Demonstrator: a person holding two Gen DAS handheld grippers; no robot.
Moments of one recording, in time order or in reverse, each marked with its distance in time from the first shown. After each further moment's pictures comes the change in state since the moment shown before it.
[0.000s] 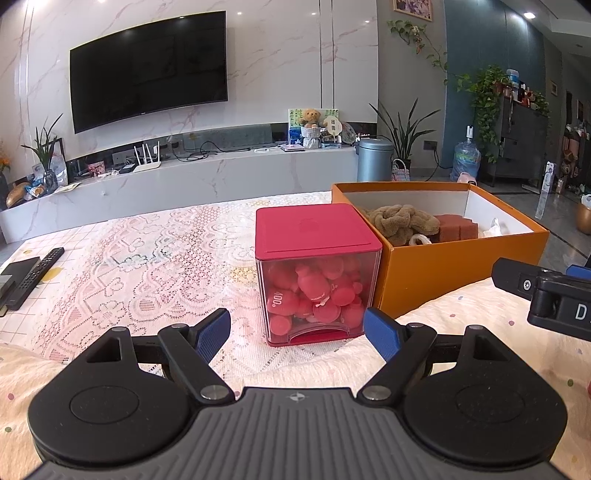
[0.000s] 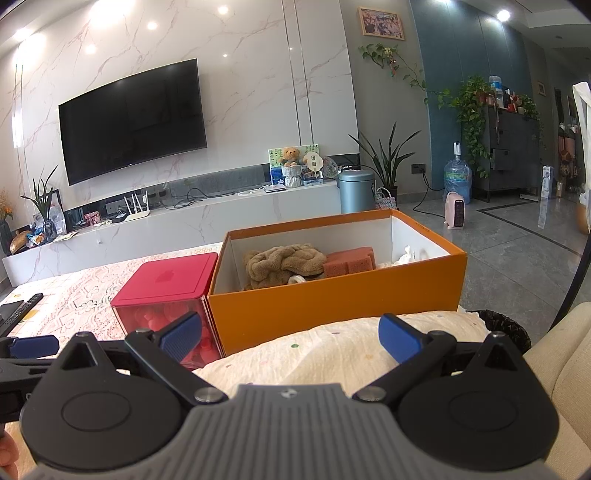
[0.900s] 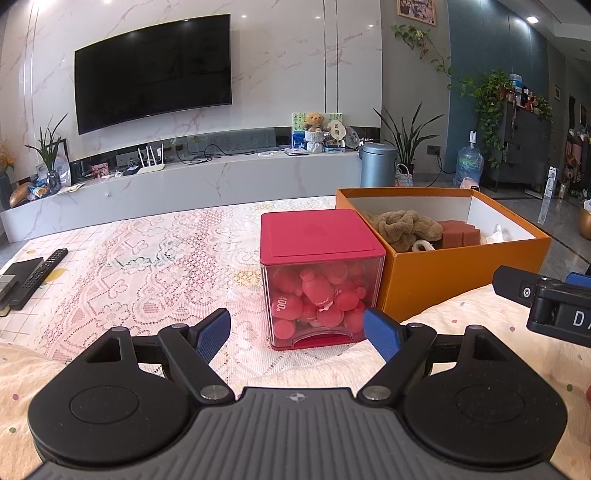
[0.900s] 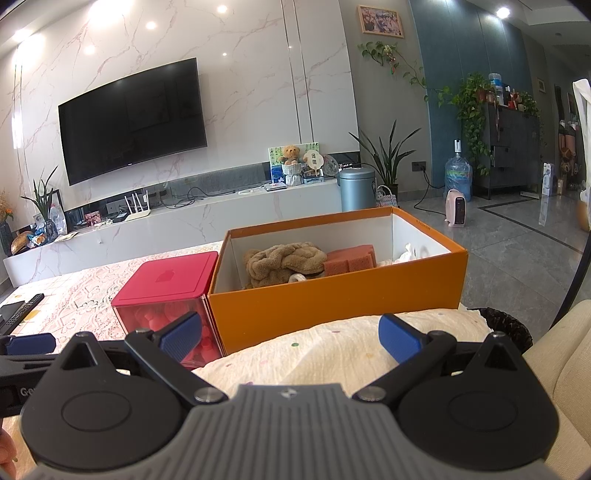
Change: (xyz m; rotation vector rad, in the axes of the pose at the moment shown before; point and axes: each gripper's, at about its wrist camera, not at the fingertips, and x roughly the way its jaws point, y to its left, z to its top) left arm -0.002 0.001 0.001 -0.011 -0.014 0.007; right arm 0.000 0.000 0.000 0.000 0.002 0.000
